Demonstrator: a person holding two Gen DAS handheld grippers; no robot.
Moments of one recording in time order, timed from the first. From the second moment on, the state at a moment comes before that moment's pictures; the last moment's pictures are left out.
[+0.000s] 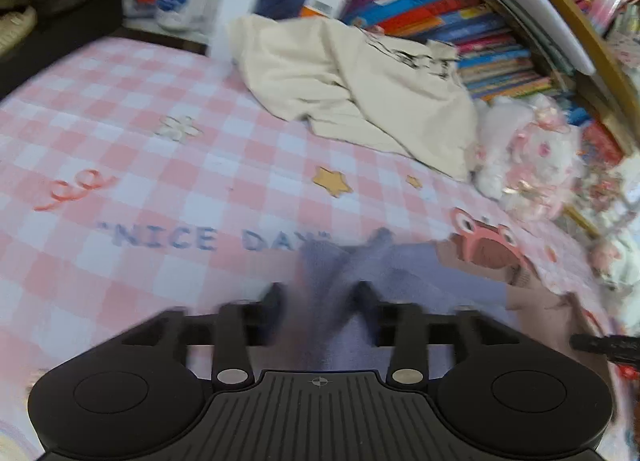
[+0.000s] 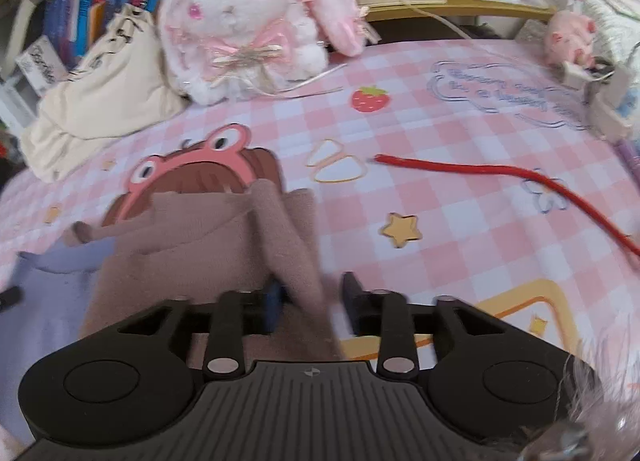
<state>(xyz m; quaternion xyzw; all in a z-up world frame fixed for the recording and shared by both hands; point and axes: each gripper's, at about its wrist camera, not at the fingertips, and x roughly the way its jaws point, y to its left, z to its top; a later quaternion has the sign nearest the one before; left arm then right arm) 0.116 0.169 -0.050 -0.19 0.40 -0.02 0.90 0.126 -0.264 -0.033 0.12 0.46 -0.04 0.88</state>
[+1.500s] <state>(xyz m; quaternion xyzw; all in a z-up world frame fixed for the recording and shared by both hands) -0.100 0.059 -0.020 -0.25 0.39 0.22 0.85 0.024 -0.313 -0.024 0.14 0.51 0.20 0.83</state>
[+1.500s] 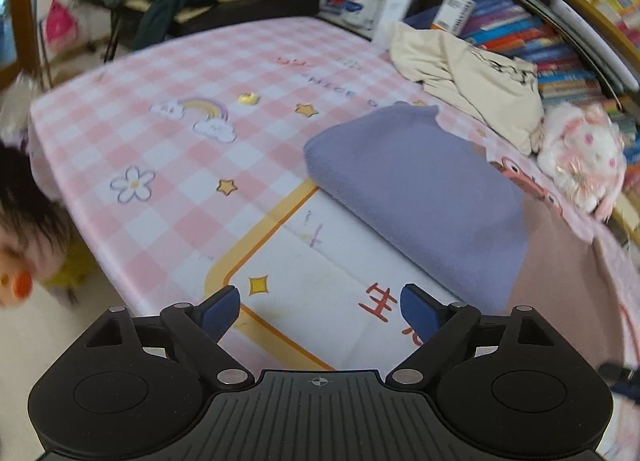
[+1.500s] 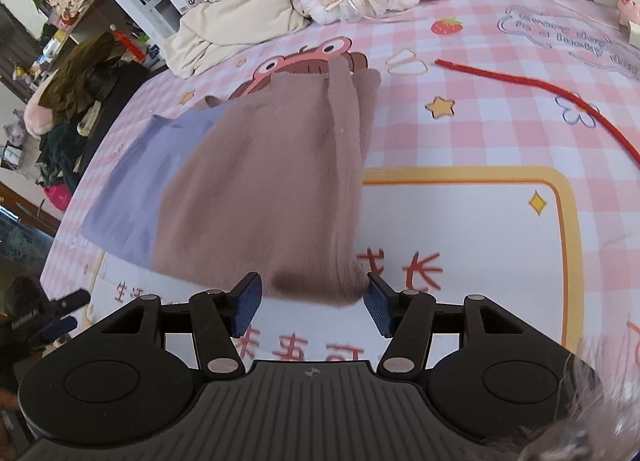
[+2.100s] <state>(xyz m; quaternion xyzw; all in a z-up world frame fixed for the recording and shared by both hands) -0.088 0.133 -0.029 -0.38 0.37 0.16 0.83 0.009 -0.298 -0.038 0.21 0.51 0.11 0.83</state>
